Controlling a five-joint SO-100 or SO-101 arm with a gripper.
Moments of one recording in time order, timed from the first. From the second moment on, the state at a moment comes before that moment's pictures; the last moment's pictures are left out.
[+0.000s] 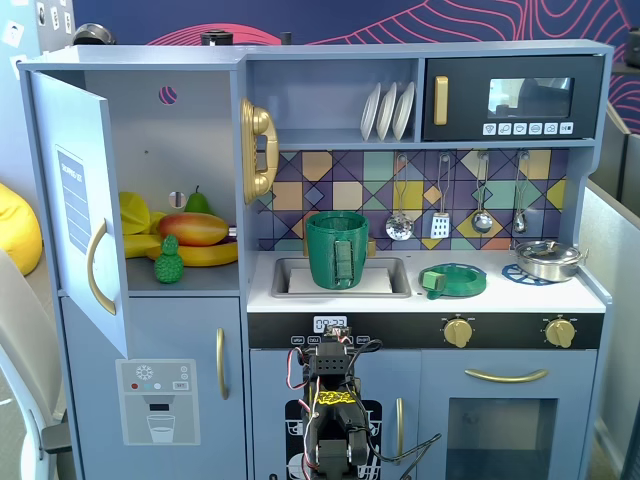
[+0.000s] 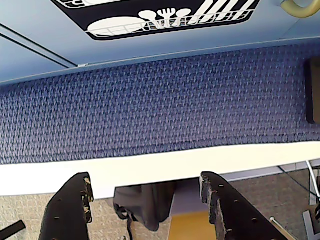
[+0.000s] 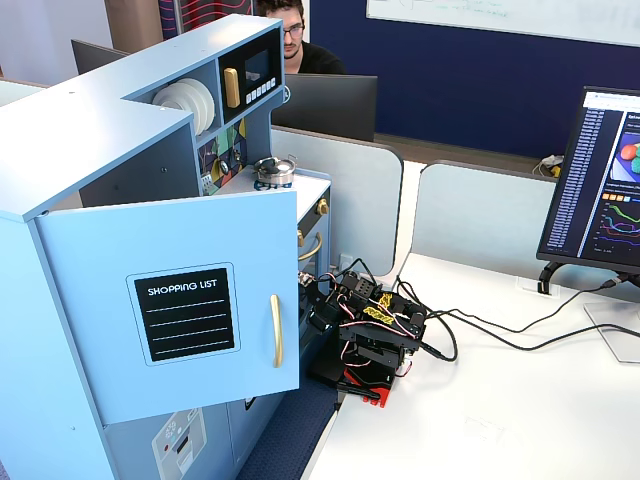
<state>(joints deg) -1.4 182.4 168.2 80.2 -86.5</state>
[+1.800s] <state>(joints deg) -42.4 125.2 124.5 -3.1 -89.5</state>
